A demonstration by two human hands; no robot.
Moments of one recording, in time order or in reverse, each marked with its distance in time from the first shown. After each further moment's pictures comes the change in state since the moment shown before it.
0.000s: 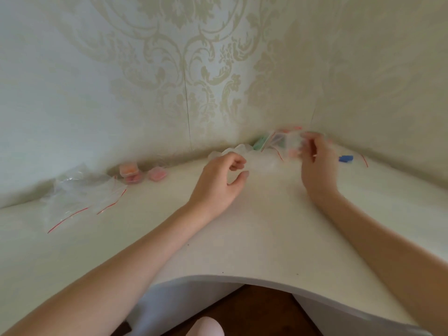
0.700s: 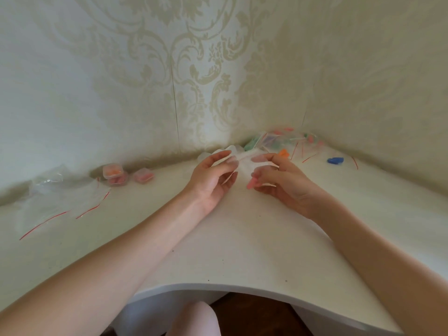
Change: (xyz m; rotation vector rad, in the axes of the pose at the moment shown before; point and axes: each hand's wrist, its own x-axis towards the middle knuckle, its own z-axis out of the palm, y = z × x) left_hand 0.025 0.010 0.014 -1.281 0.115 -0.848; right_hand -0.023 -0.030 -0.002 0.669 -0.727 0.502
